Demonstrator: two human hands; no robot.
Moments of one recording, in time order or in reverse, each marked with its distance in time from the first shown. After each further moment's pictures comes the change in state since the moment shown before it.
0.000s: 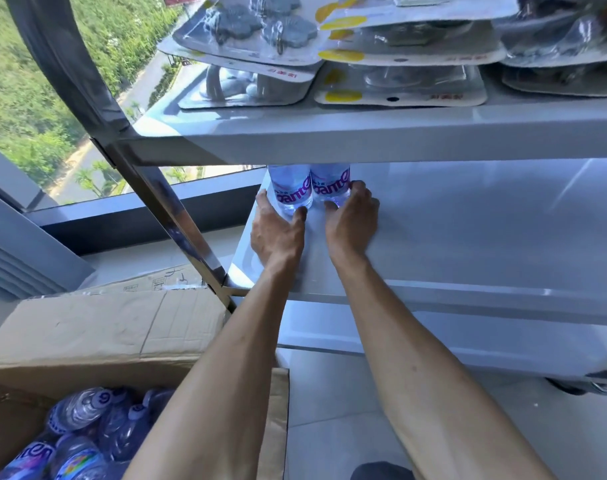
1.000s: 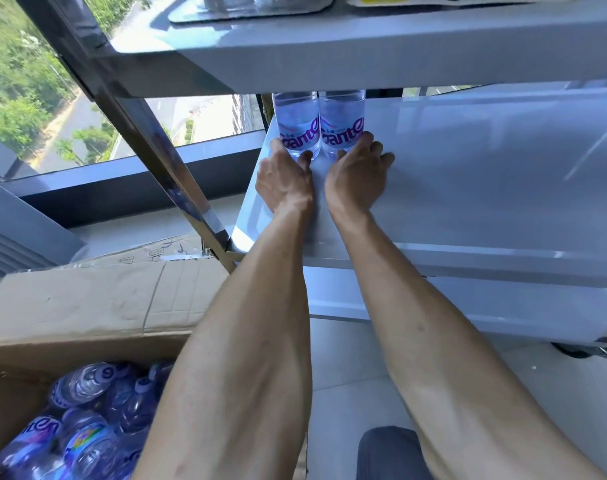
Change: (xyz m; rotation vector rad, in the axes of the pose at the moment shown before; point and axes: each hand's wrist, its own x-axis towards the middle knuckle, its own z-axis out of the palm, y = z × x) left_hand 0.039 0.002 0.024 0.212 0.010 0.047; right_hand 0.007 -0.002 0.034 -0.202 0.106 -0.036
